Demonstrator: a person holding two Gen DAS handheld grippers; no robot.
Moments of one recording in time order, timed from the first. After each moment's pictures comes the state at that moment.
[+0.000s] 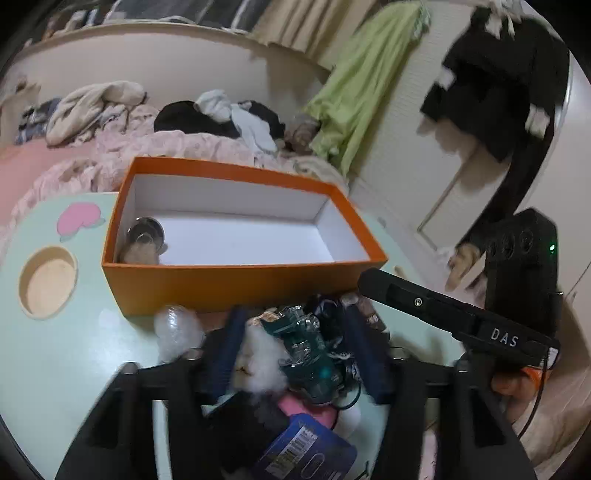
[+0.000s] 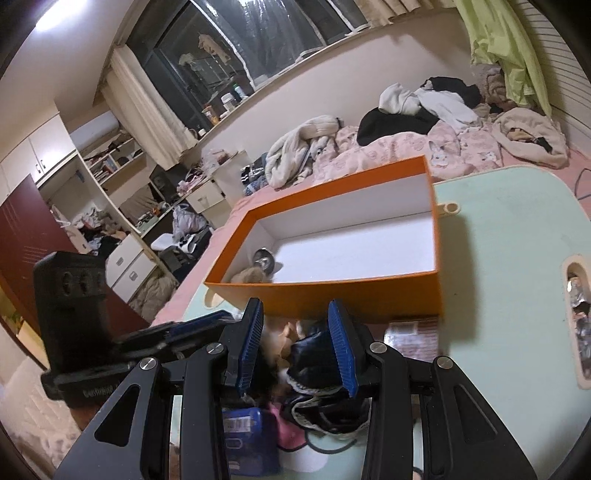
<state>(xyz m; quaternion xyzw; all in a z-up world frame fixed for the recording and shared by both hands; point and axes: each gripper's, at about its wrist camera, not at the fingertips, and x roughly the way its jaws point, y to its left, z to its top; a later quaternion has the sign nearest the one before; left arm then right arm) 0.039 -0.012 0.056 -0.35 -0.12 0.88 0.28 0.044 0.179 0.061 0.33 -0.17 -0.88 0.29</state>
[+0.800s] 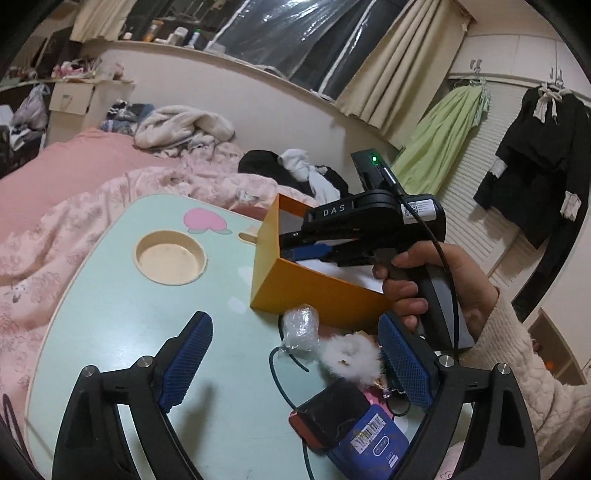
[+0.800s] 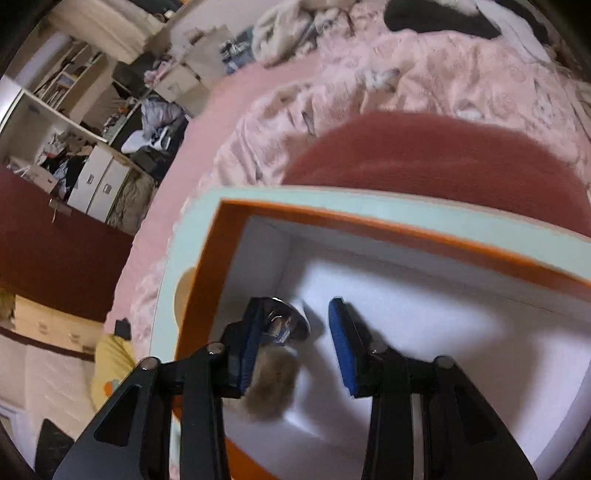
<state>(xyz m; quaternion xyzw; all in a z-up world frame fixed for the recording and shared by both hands) 0.084 -0.102 0.035 -0.26 -0.21 0.93 0.15 -0.135 0.020 0.032 0.57 -0.06 -0.76 0.32</state>
